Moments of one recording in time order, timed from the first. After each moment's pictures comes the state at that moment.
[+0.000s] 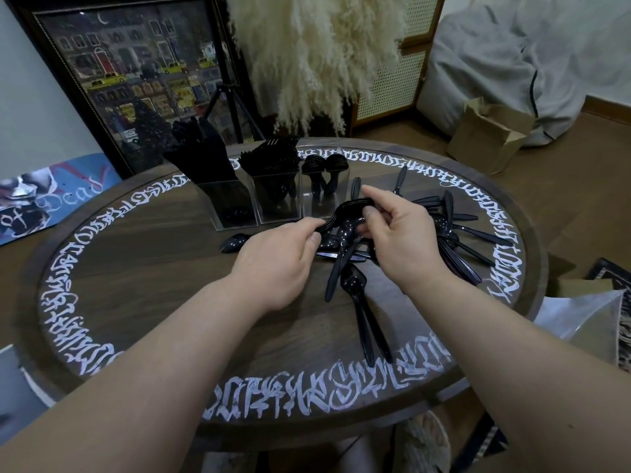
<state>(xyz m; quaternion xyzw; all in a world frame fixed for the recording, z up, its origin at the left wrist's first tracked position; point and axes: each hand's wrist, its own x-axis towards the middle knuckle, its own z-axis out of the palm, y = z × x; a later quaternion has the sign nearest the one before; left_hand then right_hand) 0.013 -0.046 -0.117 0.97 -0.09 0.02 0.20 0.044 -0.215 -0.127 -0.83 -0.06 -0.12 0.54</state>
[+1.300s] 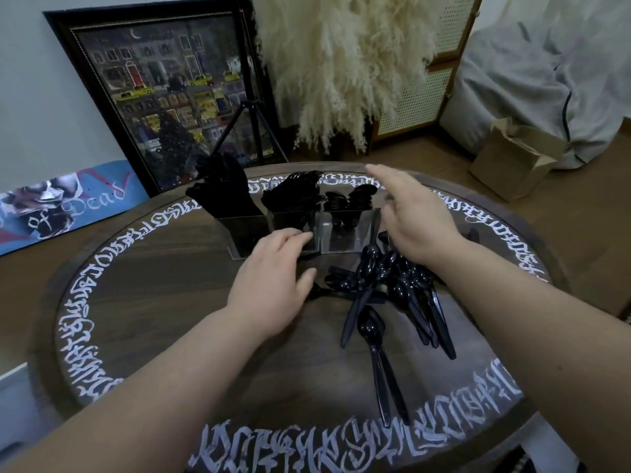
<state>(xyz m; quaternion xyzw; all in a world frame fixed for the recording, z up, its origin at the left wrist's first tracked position) 0.041 -0.019 -0.123 0.98 -0.04 0.09 0.20 0.136 -0.223 -0.096 -0.93 -0.23 -0.13 0.24</state>
